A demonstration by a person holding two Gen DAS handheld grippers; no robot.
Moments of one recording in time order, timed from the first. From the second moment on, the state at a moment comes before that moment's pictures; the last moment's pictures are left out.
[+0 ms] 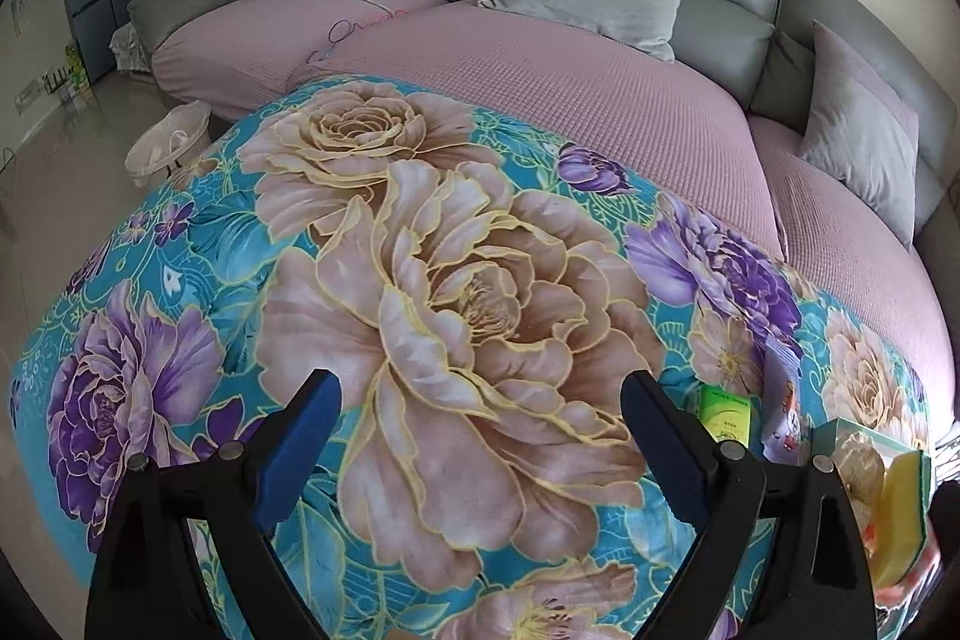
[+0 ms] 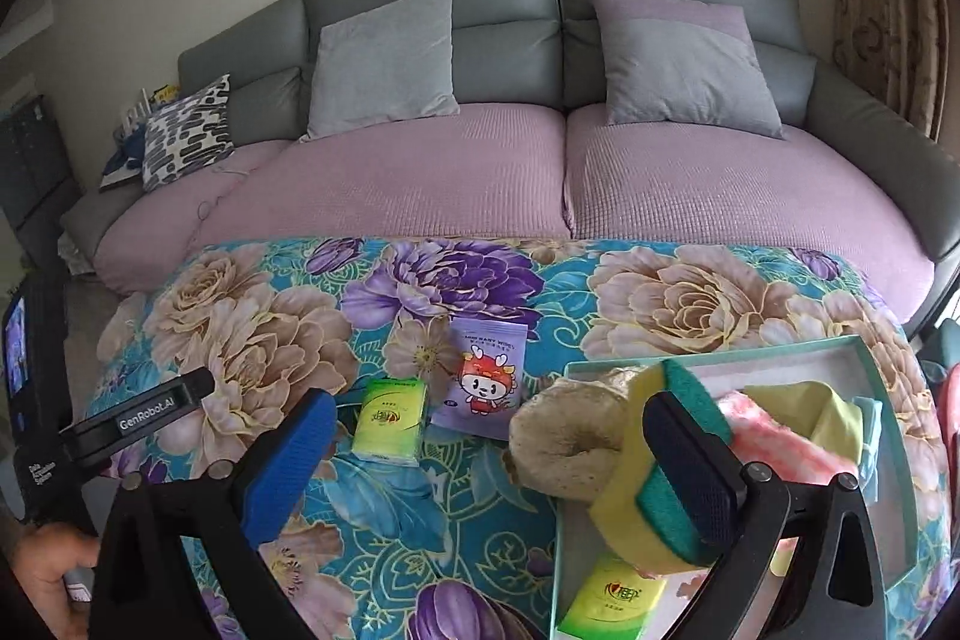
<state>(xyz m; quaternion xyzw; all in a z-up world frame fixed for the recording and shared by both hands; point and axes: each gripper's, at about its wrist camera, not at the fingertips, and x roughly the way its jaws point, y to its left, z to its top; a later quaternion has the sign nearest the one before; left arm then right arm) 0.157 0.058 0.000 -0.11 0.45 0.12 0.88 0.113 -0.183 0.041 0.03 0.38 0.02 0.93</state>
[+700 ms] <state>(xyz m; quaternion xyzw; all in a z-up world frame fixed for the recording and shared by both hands) 0.179 0.045 -0.034 -0.12 0.50 0.07 0.86 0.136 -0.175 0.031 0.04 0.38 0.05 0.92</state>
